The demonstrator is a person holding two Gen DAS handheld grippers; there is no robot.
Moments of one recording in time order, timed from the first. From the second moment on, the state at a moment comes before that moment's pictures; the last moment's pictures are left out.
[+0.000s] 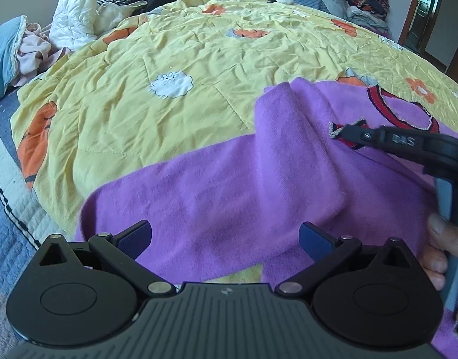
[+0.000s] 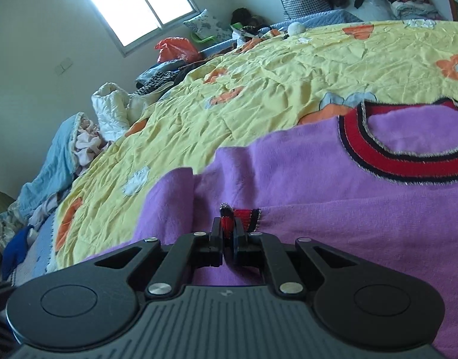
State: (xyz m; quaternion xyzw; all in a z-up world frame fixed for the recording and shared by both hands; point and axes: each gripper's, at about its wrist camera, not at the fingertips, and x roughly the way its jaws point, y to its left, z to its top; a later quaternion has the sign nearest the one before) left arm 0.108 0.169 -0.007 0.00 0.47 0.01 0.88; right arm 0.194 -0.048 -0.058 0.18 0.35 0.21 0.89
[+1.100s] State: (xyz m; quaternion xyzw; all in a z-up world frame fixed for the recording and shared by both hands) left arm 0.227 0.008 -0.049 0.04 0.45 -0.07 0.89; right arm 0.045 -0.300 -0.056 0.04 0.33 -0.03 0.94
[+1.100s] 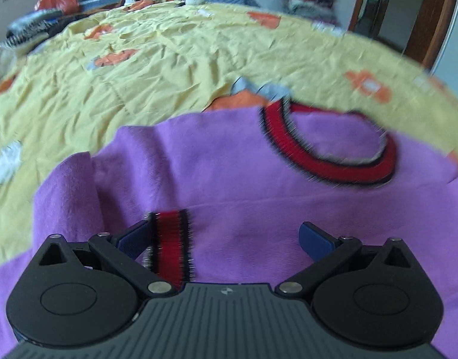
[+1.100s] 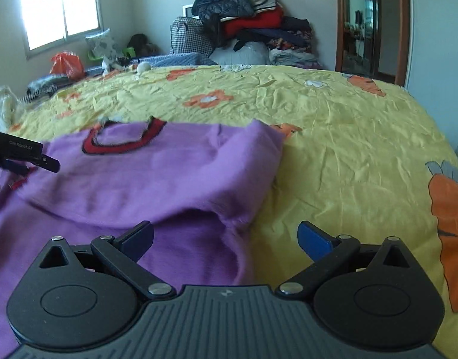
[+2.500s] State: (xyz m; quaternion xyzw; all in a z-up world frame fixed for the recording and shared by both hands) left arm 0.202 0.028 -0.049 0.13 0.39 -0.03 0.91; right arm 0.104 -0.343 -0.023 -0.07 0.29 -0.06 0.95
